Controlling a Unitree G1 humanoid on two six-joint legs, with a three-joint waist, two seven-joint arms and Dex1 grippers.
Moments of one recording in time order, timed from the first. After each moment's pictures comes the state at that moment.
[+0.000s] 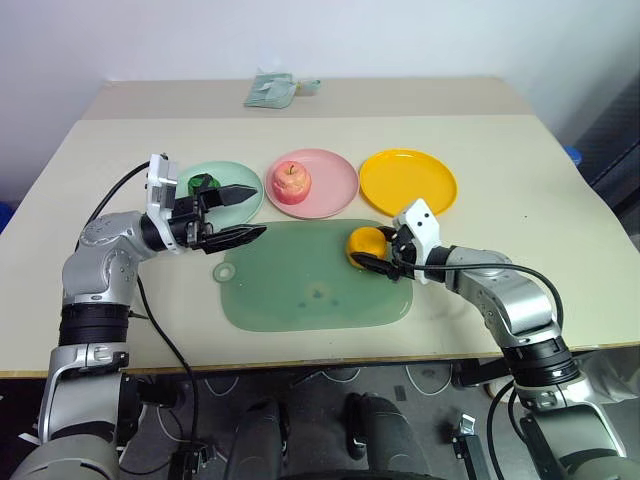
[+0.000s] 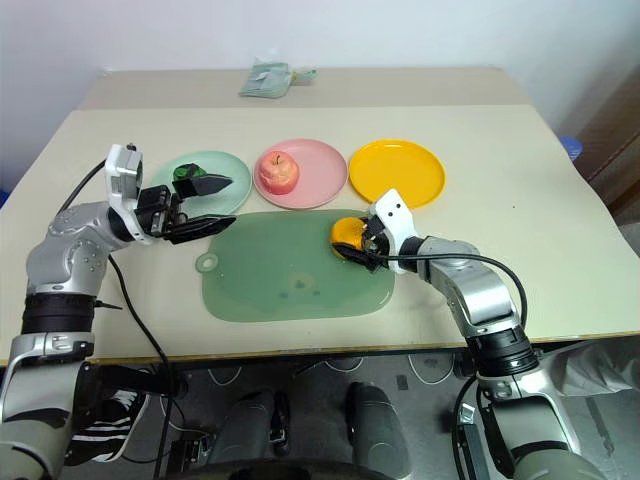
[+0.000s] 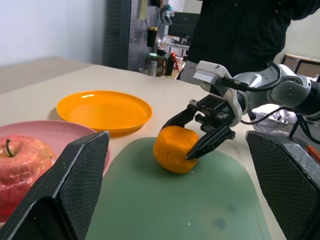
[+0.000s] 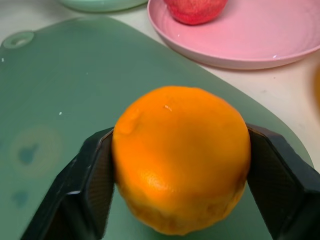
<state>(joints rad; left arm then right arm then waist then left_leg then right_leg) -0.60 0.59 0.17 0.31 -0.55 0.32 -1.41 -0.45 -0.50 0.13 -0.07 0.31 0.60 0.69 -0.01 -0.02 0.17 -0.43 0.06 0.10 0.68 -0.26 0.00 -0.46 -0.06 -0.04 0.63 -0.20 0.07</state>
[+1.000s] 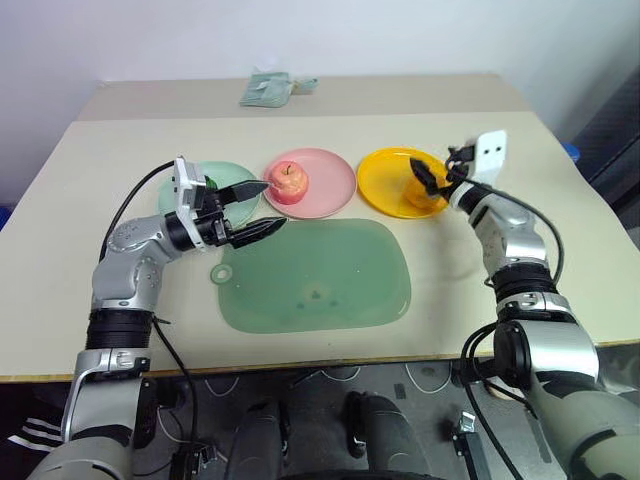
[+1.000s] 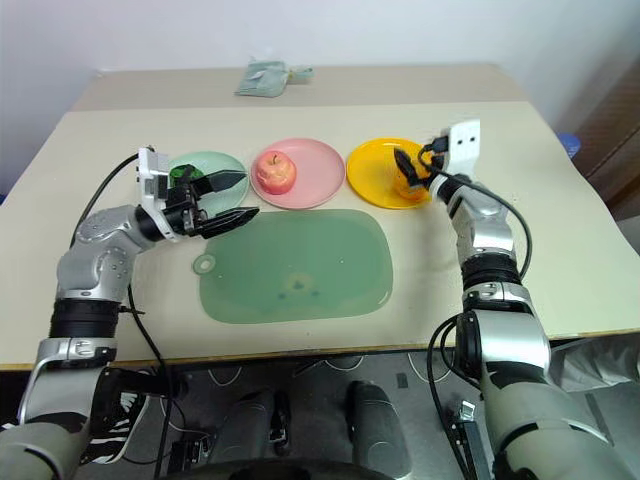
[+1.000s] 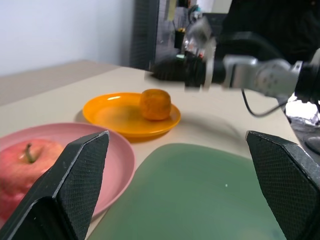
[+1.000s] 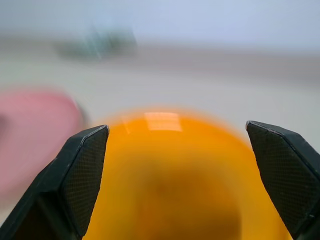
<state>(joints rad) -0.58 0.52 0.14 0.26 -0.51 0.26 -1.24 -0.78 -0.44 -0.21 0.62 0.32 -0.02 0.65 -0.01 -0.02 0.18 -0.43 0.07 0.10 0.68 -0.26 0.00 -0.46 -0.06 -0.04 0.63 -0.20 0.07</state>
